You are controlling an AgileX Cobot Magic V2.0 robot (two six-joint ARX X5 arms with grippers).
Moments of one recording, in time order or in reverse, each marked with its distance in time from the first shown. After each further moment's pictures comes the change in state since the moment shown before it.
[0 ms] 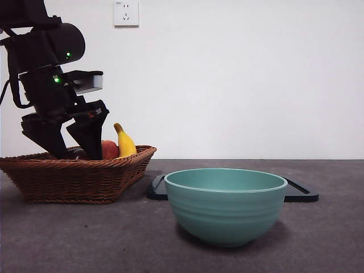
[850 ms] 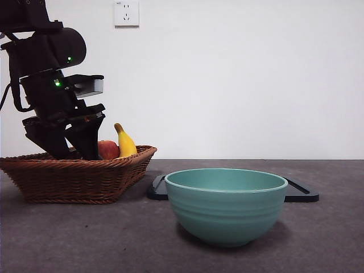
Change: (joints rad) left arm 0.000 0.014 0.003 -0.002 0.000 0.000; right arm 0.000 0.000 0.000 0.000 0.000 0.000
